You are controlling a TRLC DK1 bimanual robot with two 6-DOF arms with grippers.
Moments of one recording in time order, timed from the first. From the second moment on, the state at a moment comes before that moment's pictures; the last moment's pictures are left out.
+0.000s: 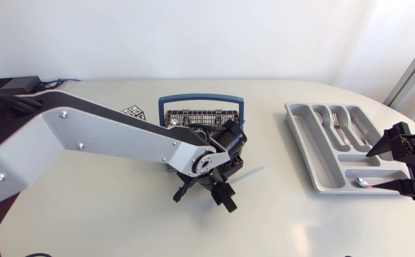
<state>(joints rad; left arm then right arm) -0.86 2.09 1.27 -0.39 -0.06 0.21 -0.58 1.57 1.02 -0.85 -0.38 -1.99</state>
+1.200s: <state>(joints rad) -0.81 1.89 1.31 -0.32 0.26 0.08 -0.13 1.43 1.05 -0.98 -0.81 -0.97</state>
